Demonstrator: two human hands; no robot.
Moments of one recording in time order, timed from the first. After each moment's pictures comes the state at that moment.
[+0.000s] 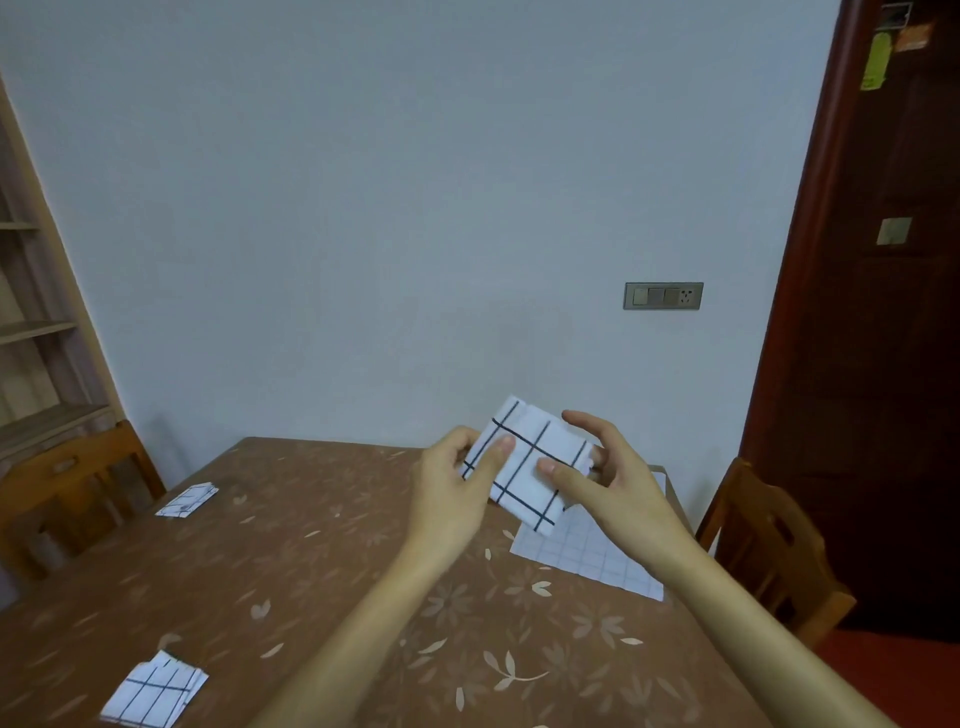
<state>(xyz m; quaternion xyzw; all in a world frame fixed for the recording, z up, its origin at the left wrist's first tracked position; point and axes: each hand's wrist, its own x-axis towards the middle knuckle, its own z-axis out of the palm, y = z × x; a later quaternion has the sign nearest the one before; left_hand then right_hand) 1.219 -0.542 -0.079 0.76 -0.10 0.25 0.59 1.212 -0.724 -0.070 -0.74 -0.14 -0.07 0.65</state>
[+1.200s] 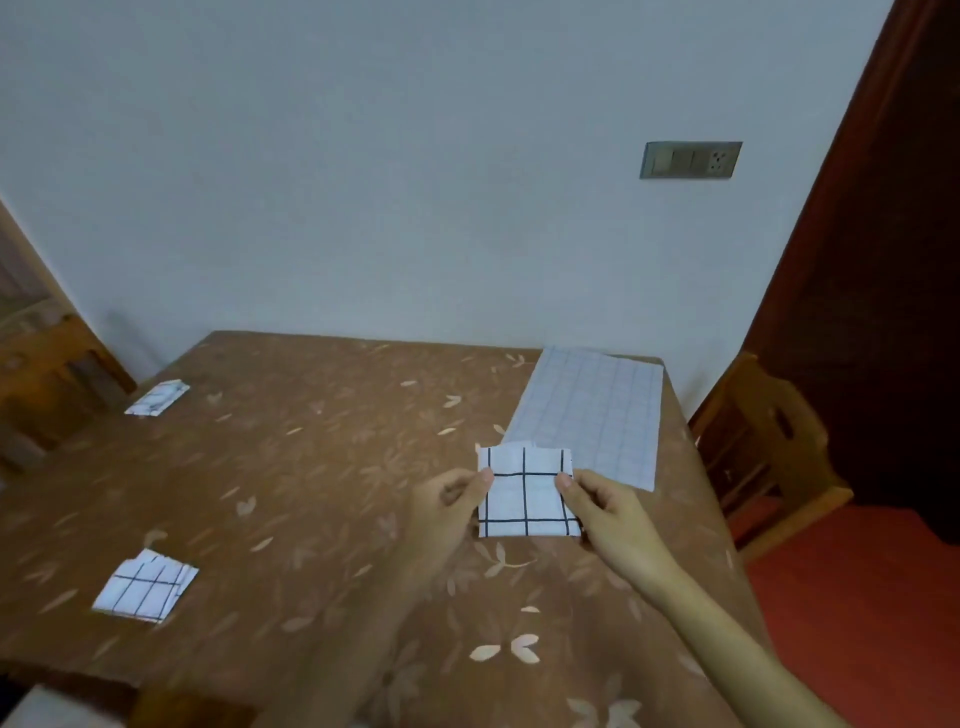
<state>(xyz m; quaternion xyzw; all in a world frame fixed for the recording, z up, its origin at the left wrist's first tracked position) 1.249 -0.533 -0.226 0.78 0.04 0.04 0.63 1.250 -0.732 -0.226 -0.80 -0.04 0.01 0.60</state>
